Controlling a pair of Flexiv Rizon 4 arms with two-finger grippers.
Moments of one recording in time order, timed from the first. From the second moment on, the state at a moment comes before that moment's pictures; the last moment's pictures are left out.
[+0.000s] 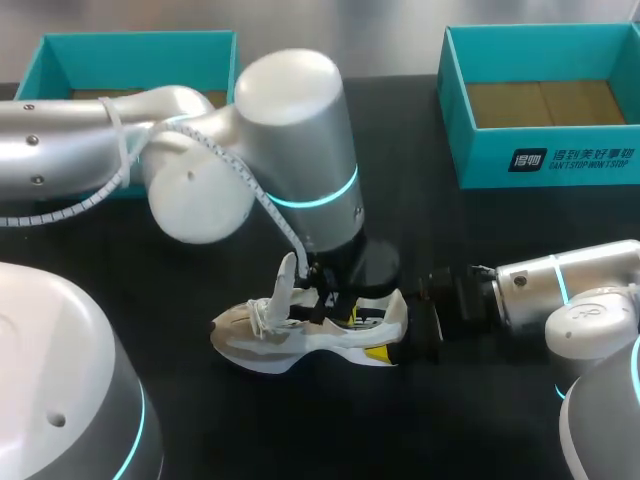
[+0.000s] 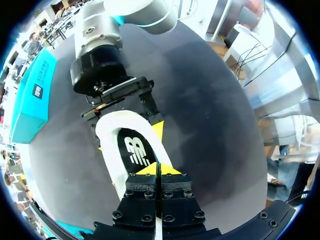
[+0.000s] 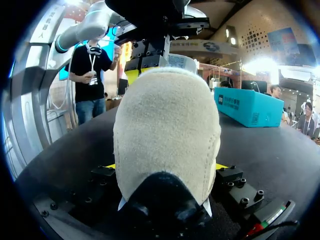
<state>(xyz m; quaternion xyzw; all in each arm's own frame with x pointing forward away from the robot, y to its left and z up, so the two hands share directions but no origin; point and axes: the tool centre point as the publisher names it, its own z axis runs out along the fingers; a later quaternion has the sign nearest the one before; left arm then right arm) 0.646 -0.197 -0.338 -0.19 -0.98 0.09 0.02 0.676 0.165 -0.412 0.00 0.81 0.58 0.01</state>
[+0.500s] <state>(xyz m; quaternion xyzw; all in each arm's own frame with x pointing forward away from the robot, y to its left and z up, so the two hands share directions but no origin) 0.666 -0.194 -0.370 -0.13 -0.99 0.08 0.04 0.676 0.165 -0.412 0.00 0.81 0.58 0.01</state>
